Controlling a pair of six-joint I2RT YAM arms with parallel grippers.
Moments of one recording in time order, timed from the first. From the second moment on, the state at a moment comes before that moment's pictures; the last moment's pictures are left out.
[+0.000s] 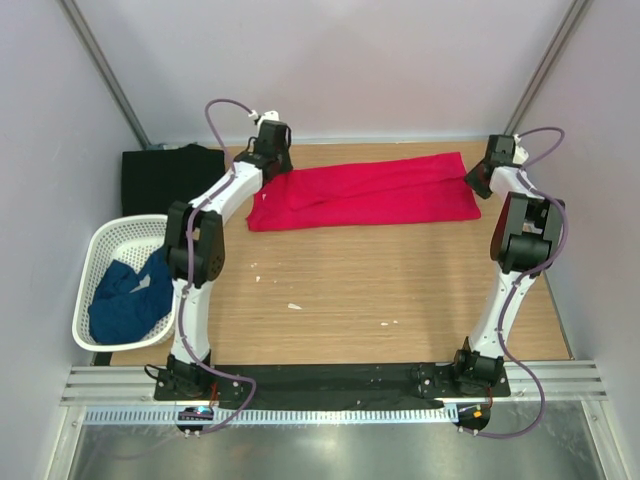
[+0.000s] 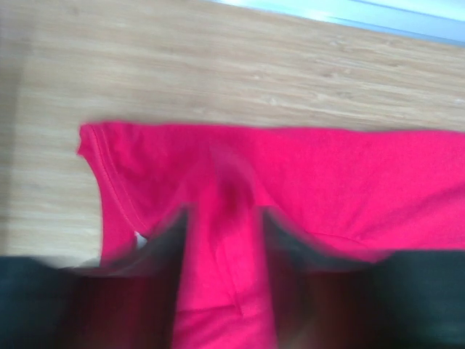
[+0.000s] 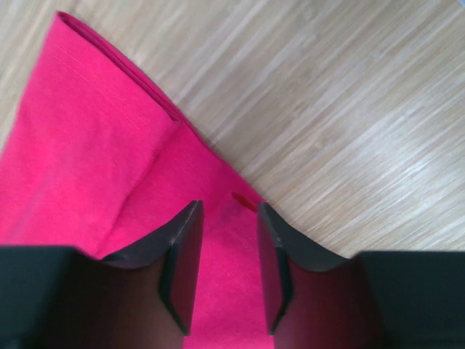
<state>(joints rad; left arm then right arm) -0.36 2.16 1.84 -0.31 -0.28 -0.40 -0.22 2.17 1.63 -0.30 0.15 0.59</state>
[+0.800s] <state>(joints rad) -0.33 1.54 1.22 -0.46 -0.27 -0.72 0.15 1.88 1.65 -0.32 0.01 0.39</state>
